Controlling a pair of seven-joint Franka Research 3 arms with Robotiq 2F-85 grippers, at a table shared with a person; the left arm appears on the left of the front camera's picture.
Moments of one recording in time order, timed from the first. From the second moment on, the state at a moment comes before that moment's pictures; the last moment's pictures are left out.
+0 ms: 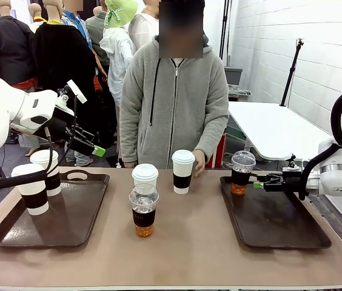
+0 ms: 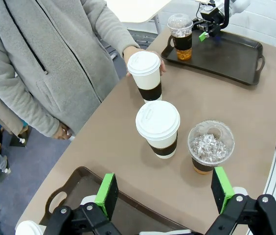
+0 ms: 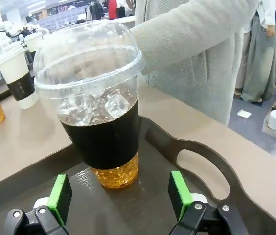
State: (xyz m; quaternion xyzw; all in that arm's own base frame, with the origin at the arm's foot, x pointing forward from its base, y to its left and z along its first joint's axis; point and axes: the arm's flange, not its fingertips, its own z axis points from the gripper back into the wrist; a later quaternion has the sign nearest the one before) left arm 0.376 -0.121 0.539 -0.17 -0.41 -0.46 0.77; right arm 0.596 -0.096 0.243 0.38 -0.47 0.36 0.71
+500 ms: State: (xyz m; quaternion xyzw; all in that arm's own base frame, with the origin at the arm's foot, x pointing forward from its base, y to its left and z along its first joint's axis) left arm 0.376 -0.121 0.539 -0.17 -0.41 -0.46 0.77; right arm 0.597 -0.097 0.244 0.38 -0.47 0.36 0.71
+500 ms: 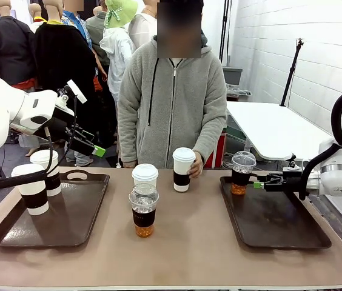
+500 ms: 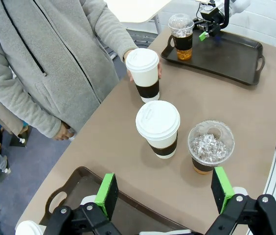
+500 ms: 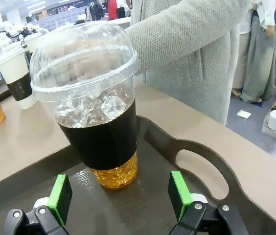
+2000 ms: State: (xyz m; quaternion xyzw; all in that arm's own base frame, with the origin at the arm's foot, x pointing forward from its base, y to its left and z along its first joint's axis) left arm 0.376 -0.121 0.539 -0.17 -0.41 -0.46 0.77; right arm 0.570 -0.107 0.252 0.39 -0.47 0.37 0.70
